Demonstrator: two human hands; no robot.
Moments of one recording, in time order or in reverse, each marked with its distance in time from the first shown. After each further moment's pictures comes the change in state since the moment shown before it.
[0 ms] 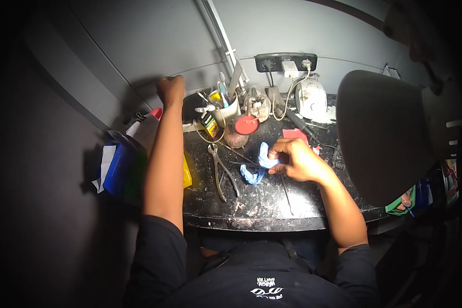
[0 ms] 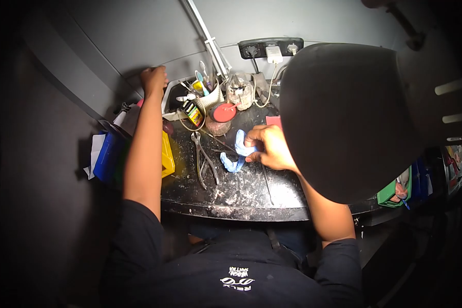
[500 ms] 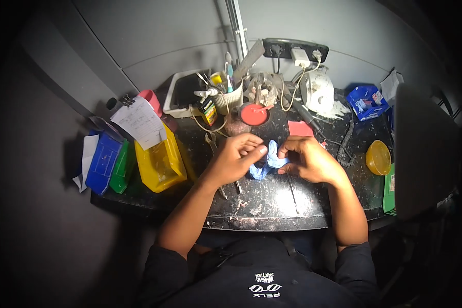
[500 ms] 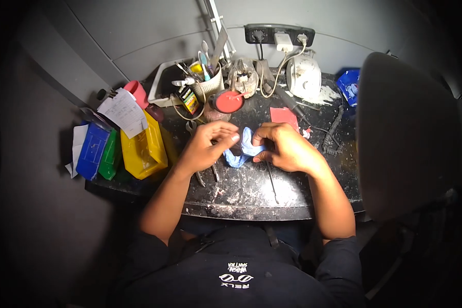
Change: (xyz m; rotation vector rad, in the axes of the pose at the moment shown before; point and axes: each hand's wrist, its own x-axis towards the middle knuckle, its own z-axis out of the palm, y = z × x) left_hand -0.240 -0.024 -0.025 -0.256 -1.014 0.077; right_hand 0.006 -0.010 -0.003 -0.015 -0.122 0.104
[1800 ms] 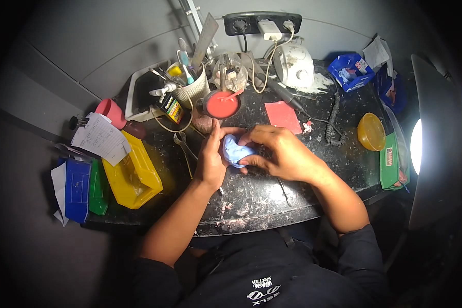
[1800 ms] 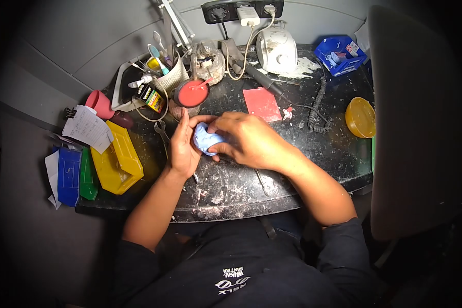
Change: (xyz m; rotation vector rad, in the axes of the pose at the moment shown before) left_hand 0.012 -0.032 0.024 -0.761 -0.010 -0.278; right_hand 0.012 0.009 0.032 0.012 0.178 -0.152
